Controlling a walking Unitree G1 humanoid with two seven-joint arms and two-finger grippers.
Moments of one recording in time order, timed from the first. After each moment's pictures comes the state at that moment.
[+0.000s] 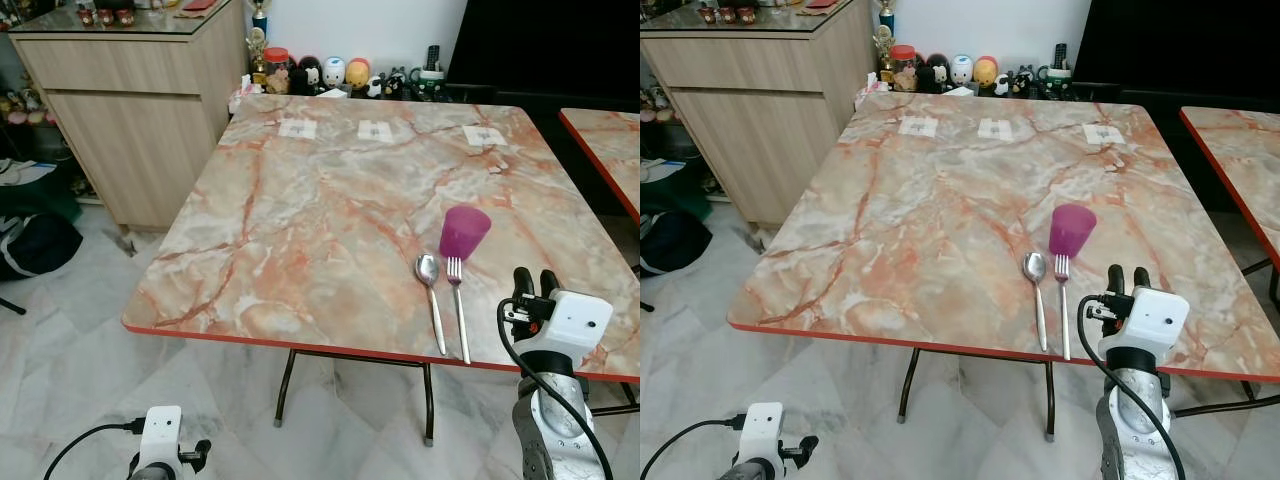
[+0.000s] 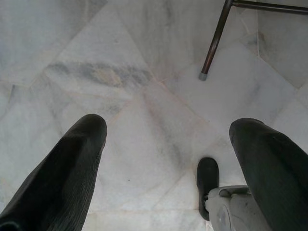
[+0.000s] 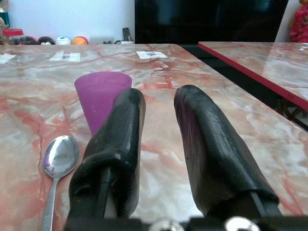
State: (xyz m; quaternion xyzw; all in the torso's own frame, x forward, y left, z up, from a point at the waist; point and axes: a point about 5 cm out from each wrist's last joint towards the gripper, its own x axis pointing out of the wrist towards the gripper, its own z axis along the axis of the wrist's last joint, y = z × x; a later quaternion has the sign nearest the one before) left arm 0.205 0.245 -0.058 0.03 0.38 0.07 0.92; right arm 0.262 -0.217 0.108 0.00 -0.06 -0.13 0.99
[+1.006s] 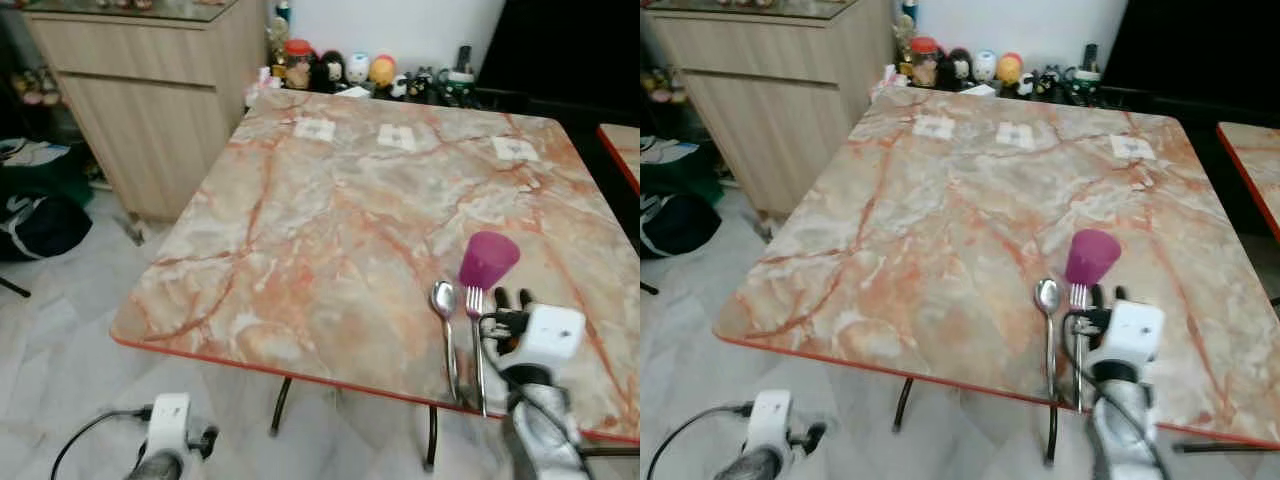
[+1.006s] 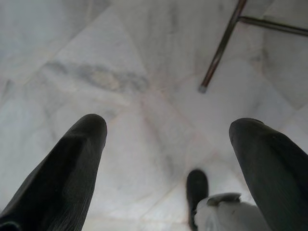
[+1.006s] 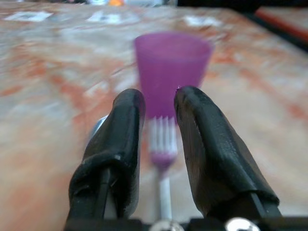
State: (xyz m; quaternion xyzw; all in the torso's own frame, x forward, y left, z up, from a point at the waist) left arm 0.206 0.245 -0.057 0.03 0.38 0.07 0.92; right arm 0.254 -0.192 0.079 0.03 0.01 -0.09 1.00
